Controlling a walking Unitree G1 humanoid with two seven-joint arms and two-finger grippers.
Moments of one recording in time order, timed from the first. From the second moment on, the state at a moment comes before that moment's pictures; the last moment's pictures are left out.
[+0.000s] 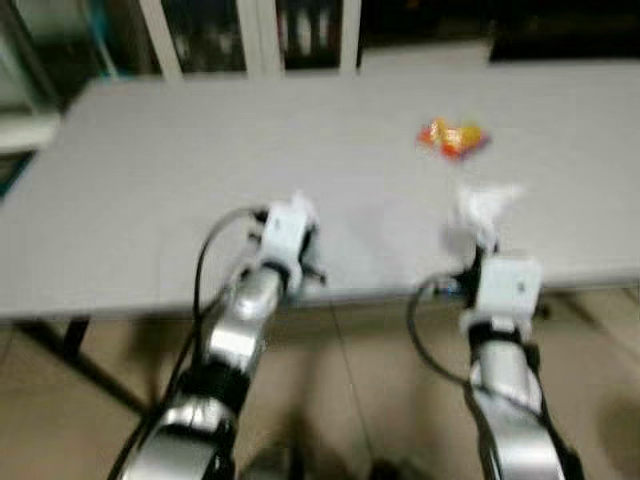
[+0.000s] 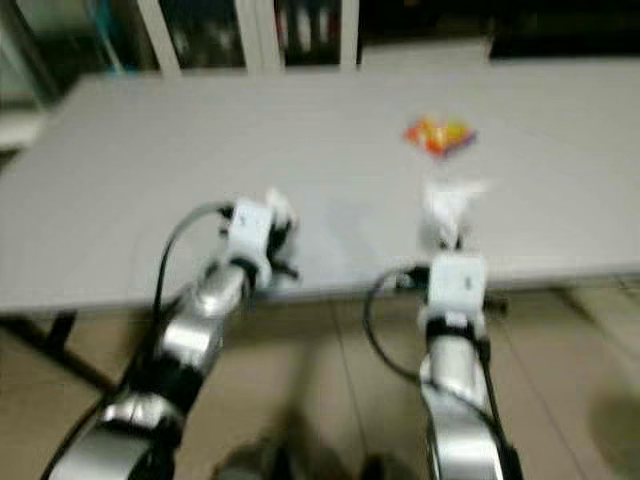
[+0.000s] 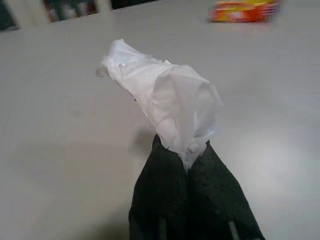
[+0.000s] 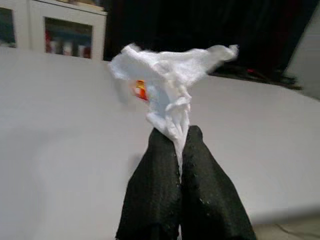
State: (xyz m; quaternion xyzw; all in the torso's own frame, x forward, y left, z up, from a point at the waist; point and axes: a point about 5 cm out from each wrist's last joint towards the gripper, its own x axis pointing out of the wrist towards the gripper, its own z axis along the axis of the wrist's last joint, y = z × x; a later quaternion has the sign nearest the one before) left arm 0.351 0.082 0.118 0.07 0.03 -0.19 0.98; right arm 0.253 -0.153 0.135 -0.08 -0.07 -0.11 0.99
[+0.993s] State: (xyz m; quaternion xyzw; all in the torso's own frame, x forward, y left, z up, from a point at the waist) left arm 0.347 0.085 0.113 0.04 0.03 -0.23 0.97; right arm 0.252 -0.151 0.134 -0.08 -0.07 -0.11 0.99
